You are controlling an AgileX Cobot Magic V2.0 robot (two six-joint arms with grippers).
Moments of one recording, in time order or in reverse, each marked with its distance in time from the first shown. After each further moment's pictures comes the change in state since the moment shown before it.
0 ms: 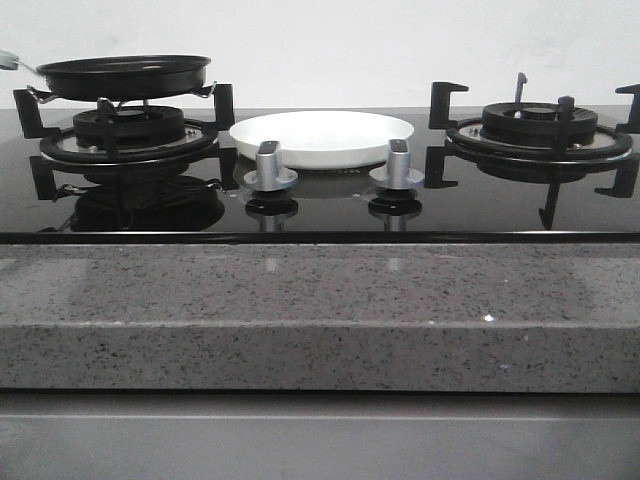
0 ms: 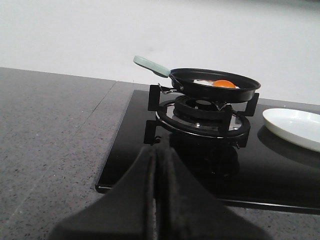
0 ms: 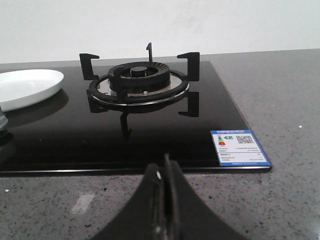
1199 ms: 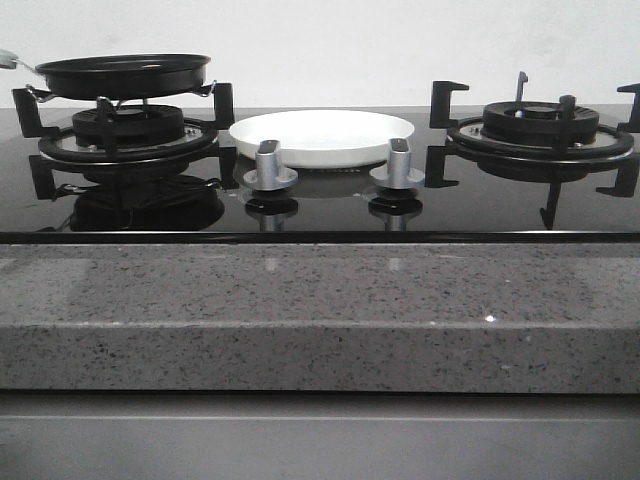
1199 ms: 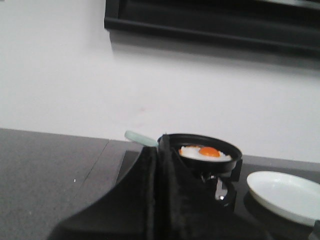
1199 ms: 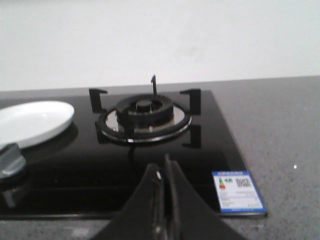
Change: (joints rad) left arm 0.000 0.017 -0.221 0.000 0.028 0.000; right arm 0.000 0.000 -0.203 0.006 0.130 0.000
